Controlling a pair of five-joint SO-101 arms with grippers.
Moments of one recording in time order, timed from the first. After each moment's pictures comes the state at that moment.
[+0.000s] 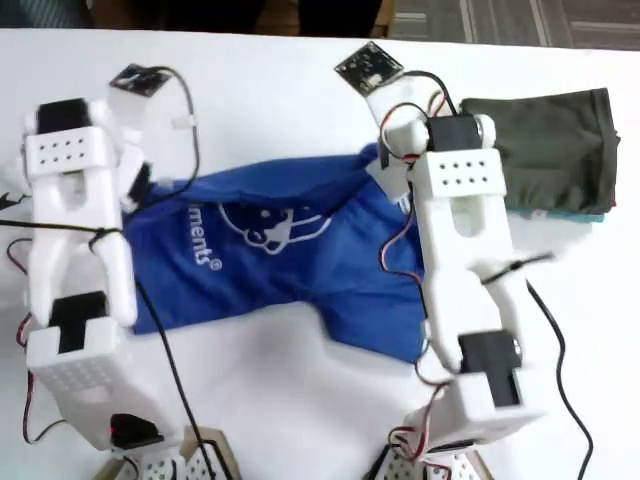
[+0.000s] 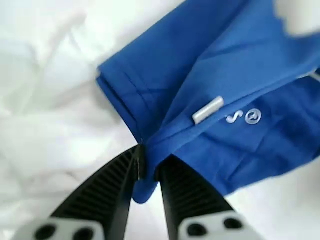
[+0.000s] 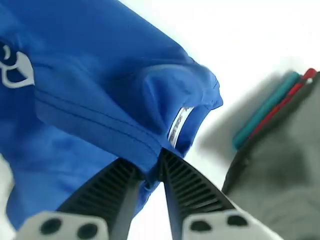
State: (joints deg) left arm -20.8 15.7 -17.8 95.1 -28.7; right arm -10.5 2.2 -9.6 81.1 33.9
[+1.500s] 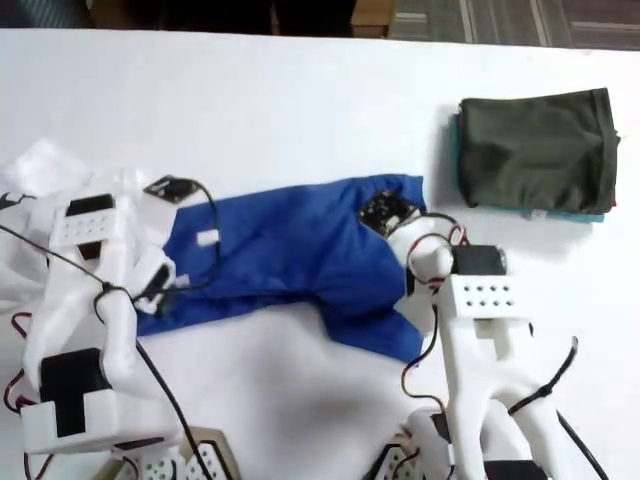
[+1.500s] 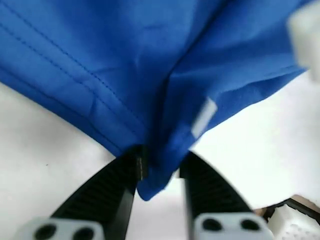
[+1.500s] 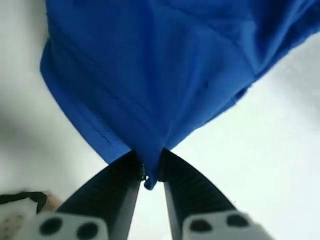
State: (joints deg) left arm -20.3 -3.7 32.9 77.8 -35.9; right arm -6.1 -31.7 47.6 75.1 45.1
